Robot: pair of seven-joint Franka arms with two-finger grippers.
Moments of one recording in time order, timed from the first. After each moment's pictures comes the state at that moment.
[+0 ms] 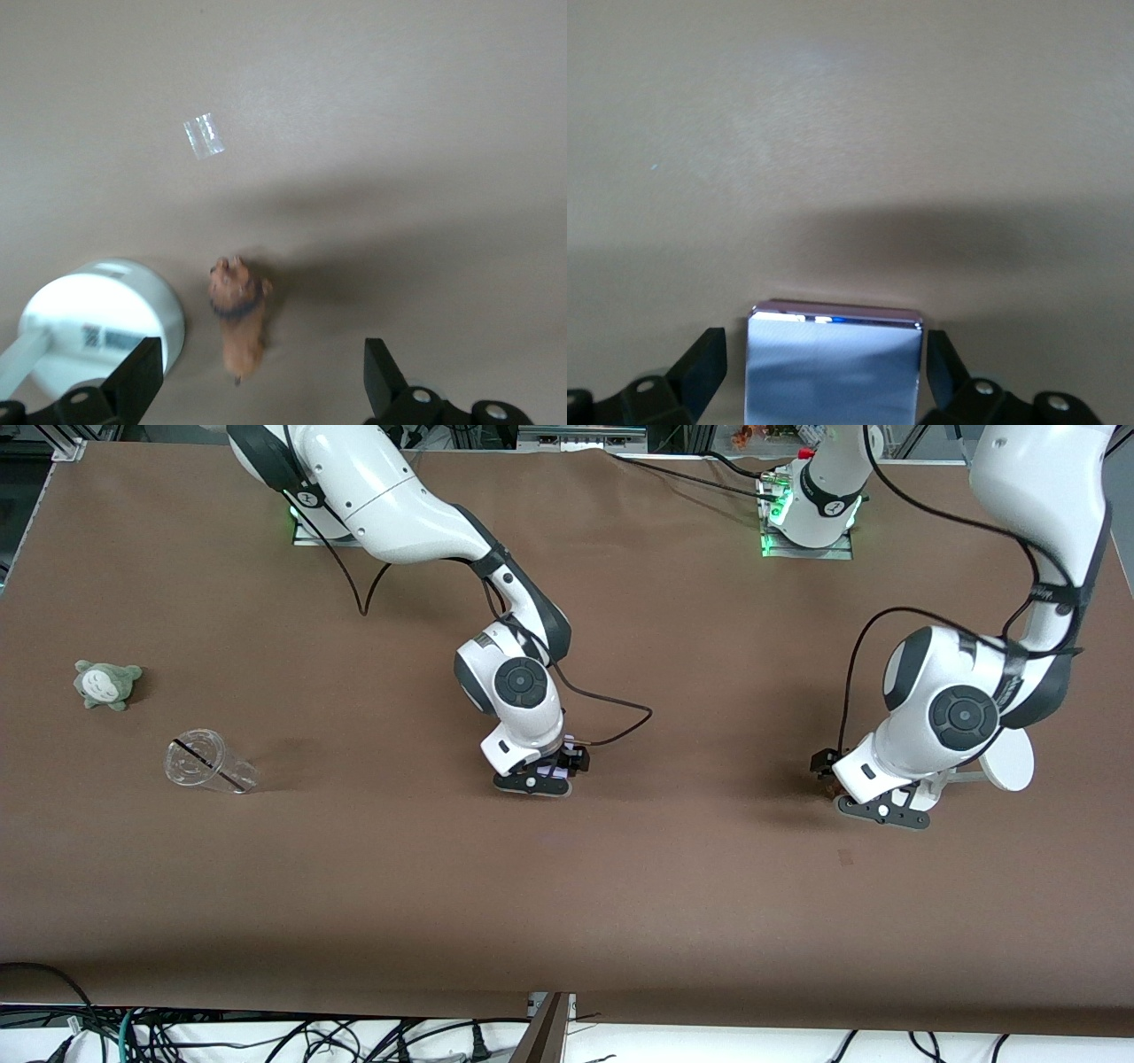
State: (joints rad) left arm 0.17 0.44 -0.33 -1.77 0.26 2.07 -0.05; right arm 0.70 0.93 0.01 -1.31 -0.01 2.34 0.79
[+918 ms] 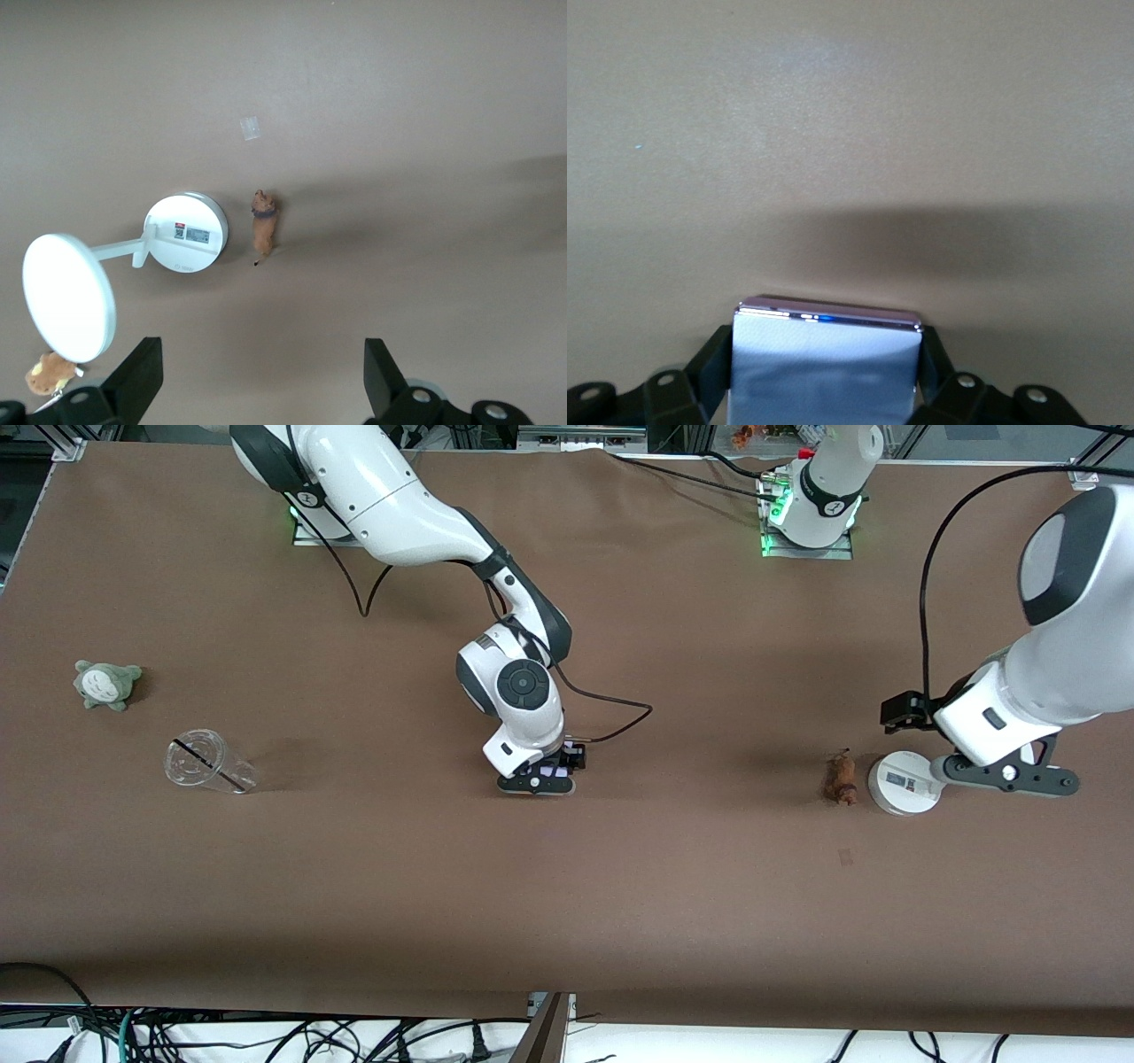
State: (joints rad) left arm 0.18 0.38 -0.39 -1.27 0.18 1.48 -0.05; right arm 0.70 0.95 0.00 -1.31 -0.01 2.34 0.77
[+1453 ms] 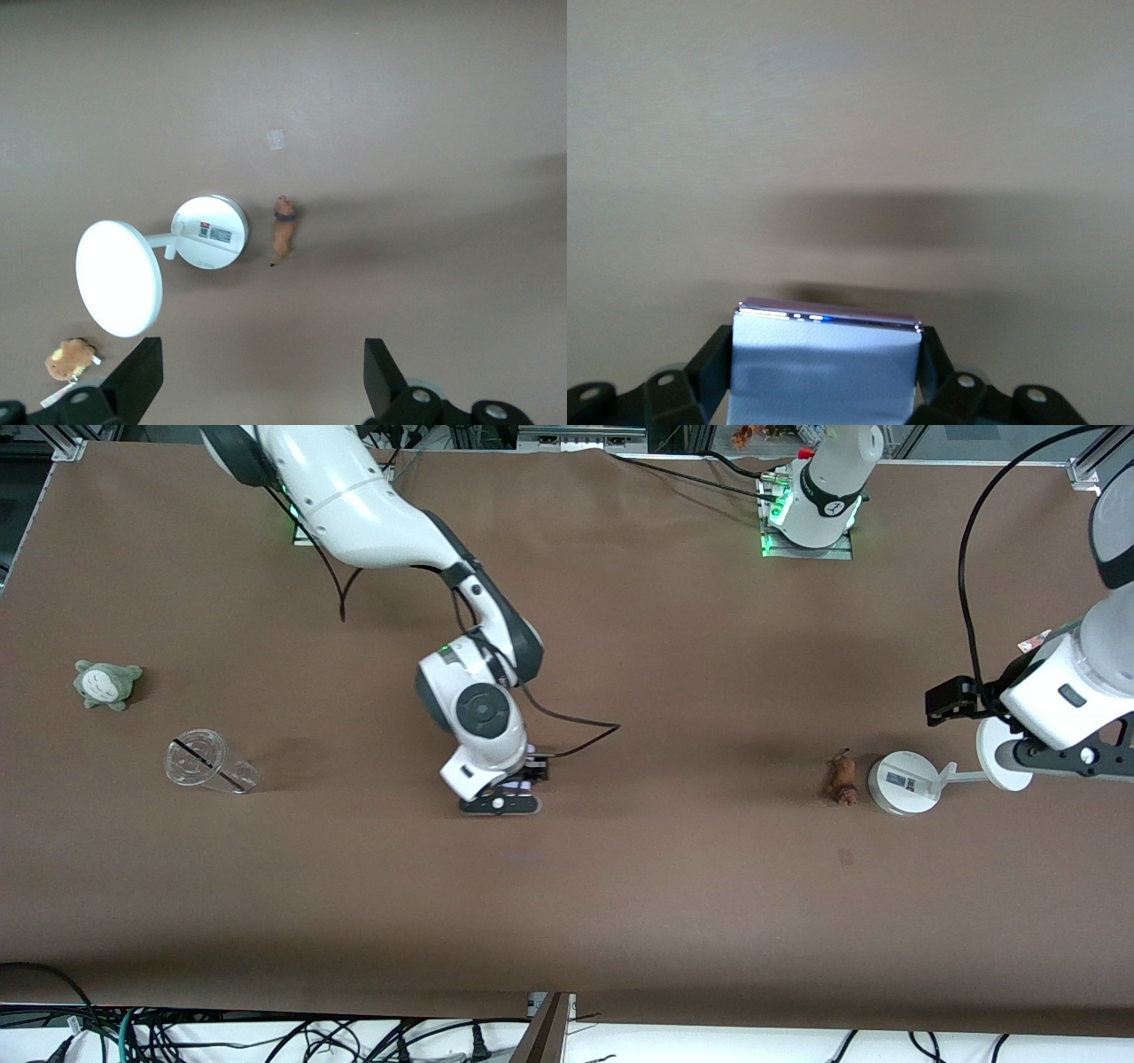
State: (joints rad) left arm 0.17 0.32 -0.32 -1.24 0.14 1.46 -0.06; right arm 0.58 0.85 -0.02 -1.29 -0.01 2.09 0.52
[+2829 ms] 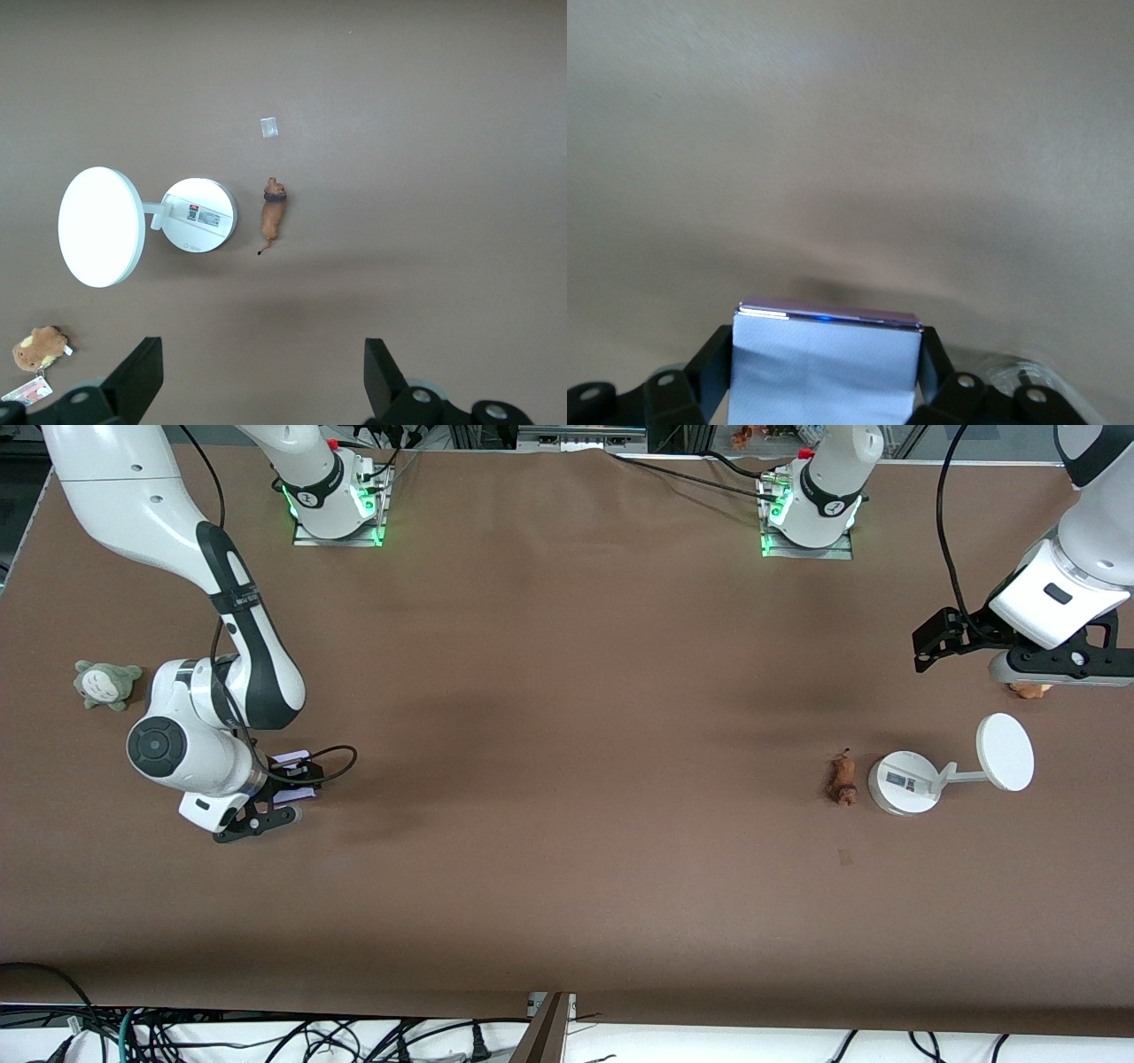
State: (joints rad) left arm 0.02 -0.01 -0.11 -1.70 0.04 1.70 -0.06; right arm 0.09 0.60 -0.03 -1.77 -0.01 2.30 -0.25
